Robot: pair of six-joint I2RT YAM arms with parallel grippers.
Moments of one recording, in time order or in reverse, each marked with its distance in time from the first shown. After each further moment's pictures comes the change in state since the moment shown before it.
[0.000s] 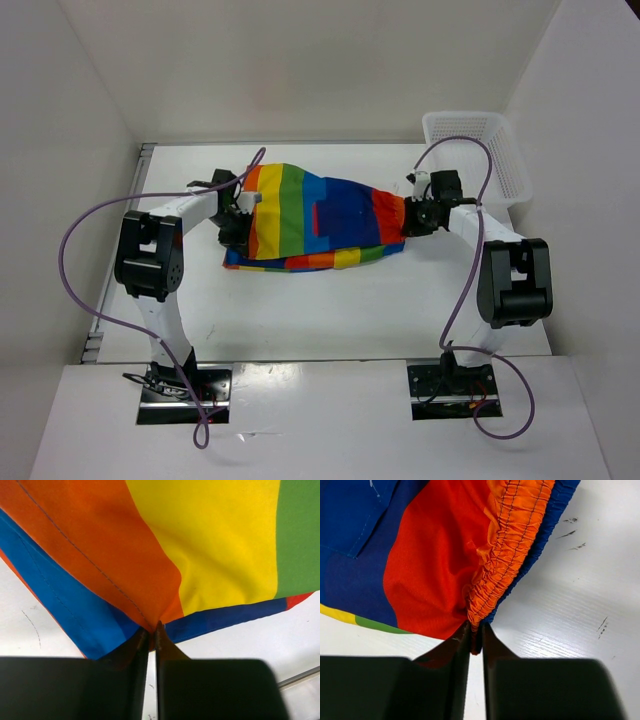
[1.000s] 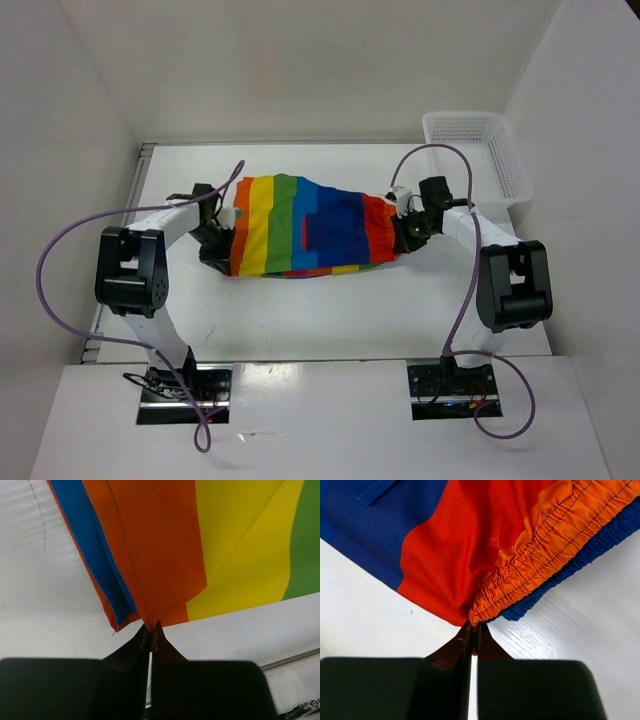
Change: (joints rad) left arm 0.093 -0.163 -0.187 -0.075 -0.046 -0.004; right arm 0.063 -0.026 -0.010 -0.200 -0.100 -0.300
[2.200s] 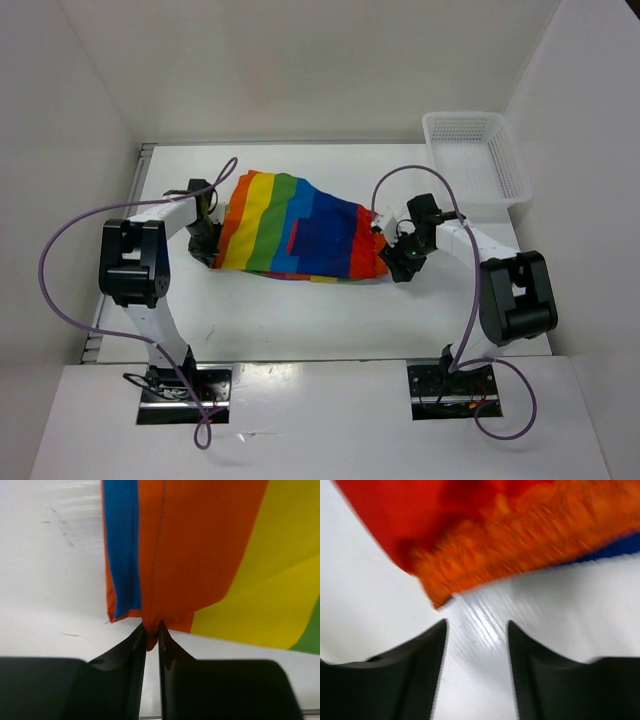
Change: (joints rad) left arm 0.036 0.093 0.065 0.053 -0.205 0.002; right arm 0.099 -0.074 -0.114 -0.105 0.041 -0.315
